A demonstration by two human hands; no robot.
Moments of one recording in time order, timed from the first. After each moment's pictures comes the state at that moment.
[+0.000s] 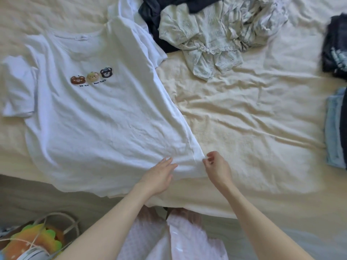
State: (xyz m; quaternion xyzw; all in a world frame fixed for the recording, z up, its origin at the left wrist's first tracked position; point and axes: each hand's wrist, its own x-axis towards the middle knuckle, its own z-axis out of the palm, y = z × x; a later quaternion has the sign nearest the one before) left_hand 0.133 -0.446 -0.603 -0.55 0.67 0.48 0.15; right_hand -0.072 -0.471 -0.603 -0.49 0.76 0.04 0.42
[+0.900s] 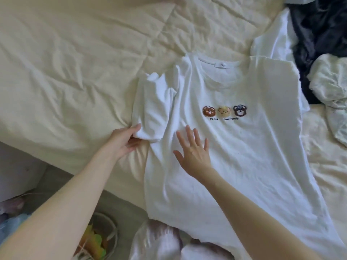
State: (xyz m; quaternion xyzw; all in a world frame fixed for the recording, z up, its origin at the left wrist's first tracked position) left_hand 0.620 -0.566 -0.614 -0.74 -0.07 0.59 -0.32; right_hand 0.406 -0.584 -0.633 -0.81 0.48 0.17 0.29
